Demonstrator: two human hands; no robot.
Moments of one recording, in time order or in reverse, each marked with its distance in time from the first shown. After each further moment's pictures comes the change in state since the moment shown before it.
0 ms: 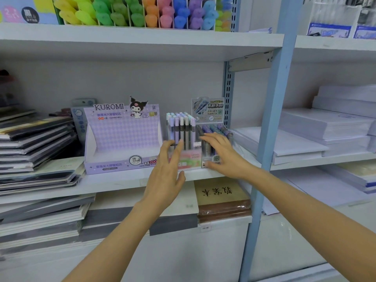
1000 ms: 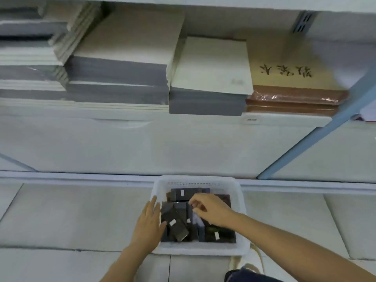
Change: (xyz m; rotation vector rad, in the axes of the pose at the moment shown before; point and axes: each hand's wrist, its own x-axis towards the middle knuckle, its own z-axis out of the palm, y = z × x) left_hand -0.409 -0.070 0.155 0.105 -1.026 -0.794; right_hand -0.269 -0.008 0.363 0.433 -0.933 0.335
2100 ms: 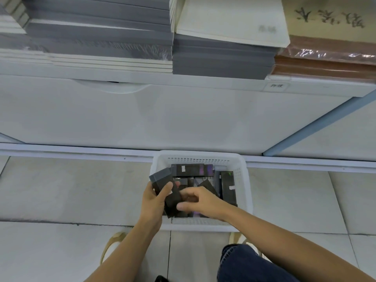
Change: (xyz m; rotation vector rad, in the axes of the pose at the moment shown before) left_hand 0.004 0.026 0.009 -1.671 0.168 -0.324; right_hand -0.005 -0.020 0.041 0.629 -0.192 0.061
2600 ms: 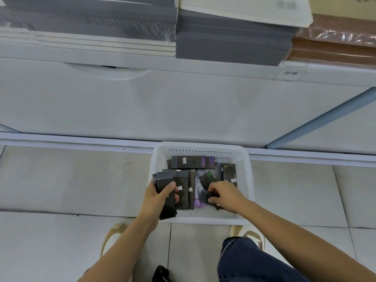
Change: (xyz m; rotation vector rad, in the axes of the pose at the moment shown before) left_hand 0.005 -0.012 -0.012 0.092 -0.061 -0.155; right_hand -0.004 0.063 -0.036 -0.709 0.193 0.221
